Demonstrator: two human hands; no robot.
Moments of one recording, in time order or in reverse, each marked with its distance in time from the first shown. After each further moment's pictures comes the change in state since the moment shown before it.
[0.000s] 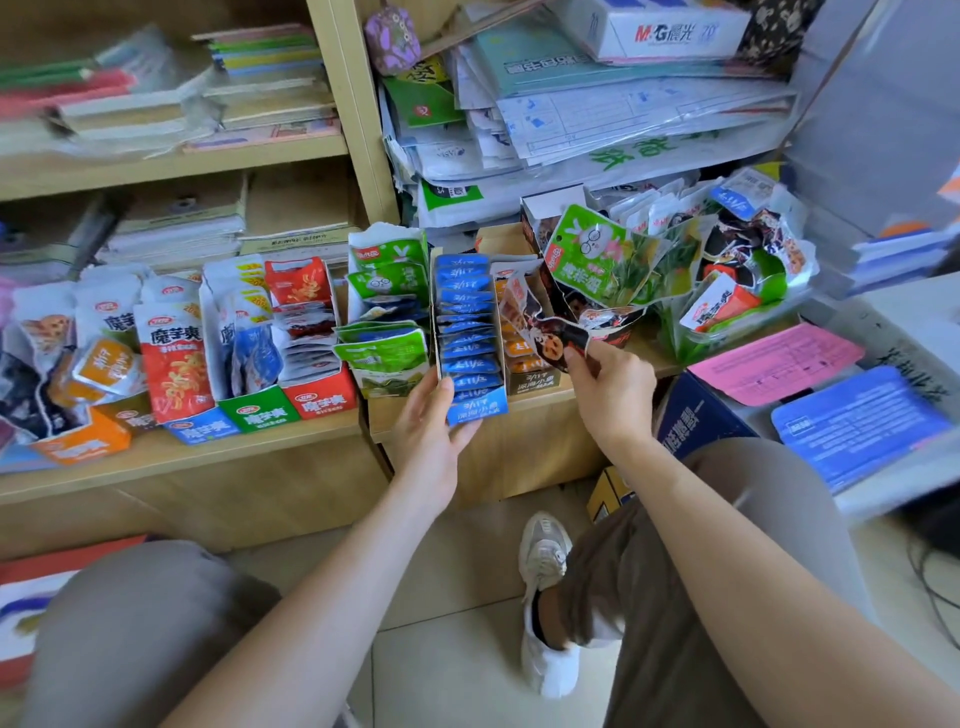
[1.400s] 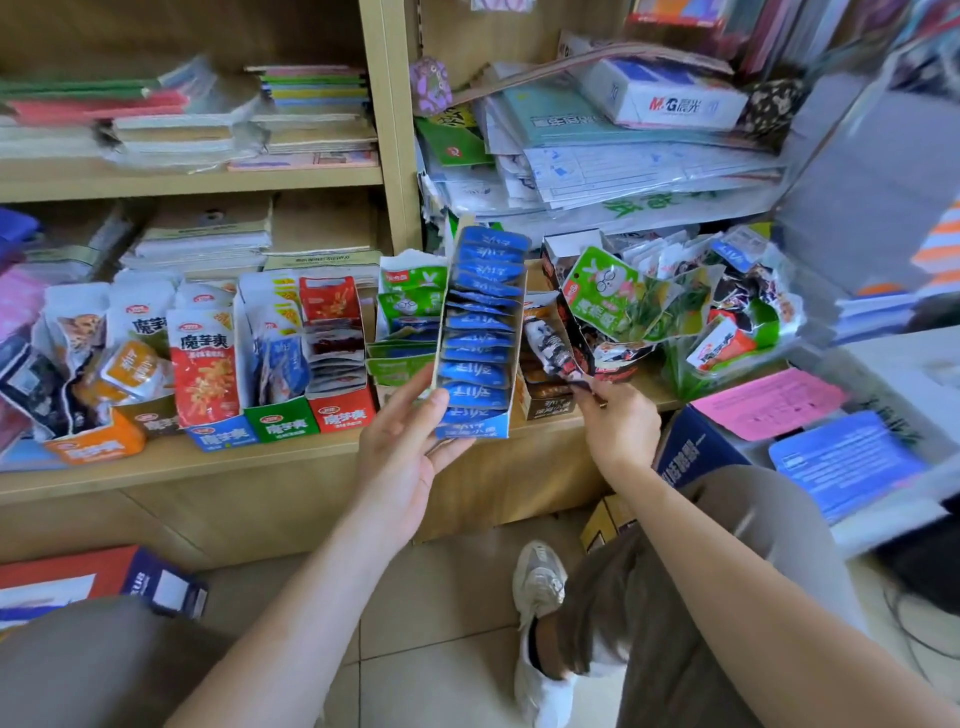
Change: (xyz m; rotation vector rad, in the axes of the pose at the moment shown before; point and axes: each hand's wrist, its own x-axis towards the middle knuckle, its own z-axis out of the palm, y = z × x) left_hand -0.054 0.075 -0.023 0.140 -0.268 0.127; right_hand -0.005 -0.001 0.016 -0.116 0.000 0.185
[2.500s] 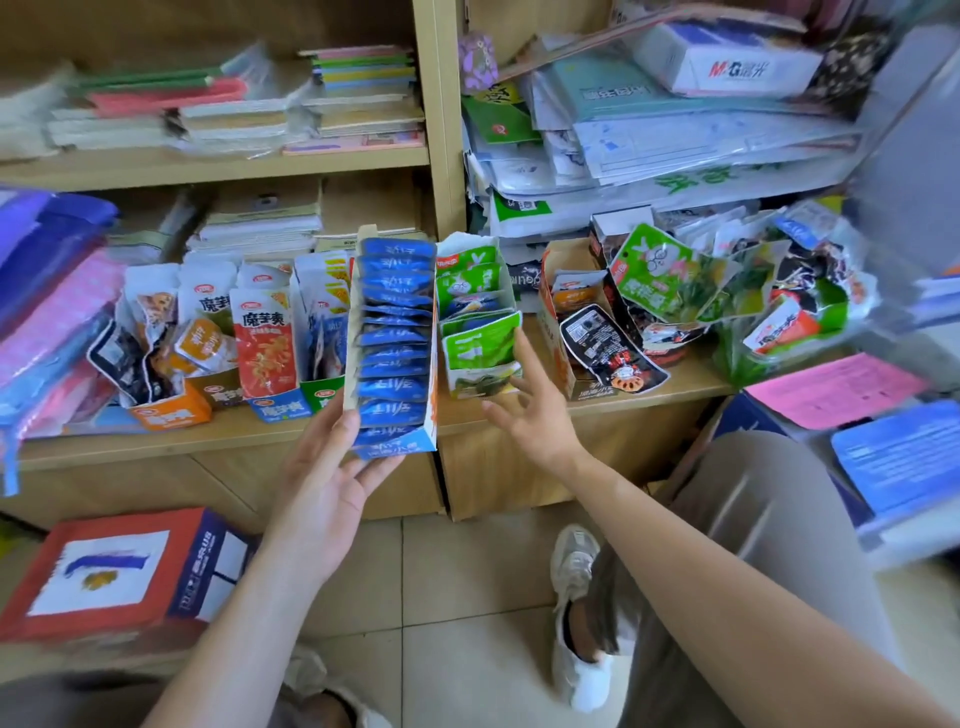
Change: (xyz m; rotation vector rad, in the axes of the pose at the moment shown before) left_hand -0.046 0.030 -0.084 -0.112 0.214 0.047; right_hand -0.051 -0.066 0.075 0.595 -0.549 -0.255
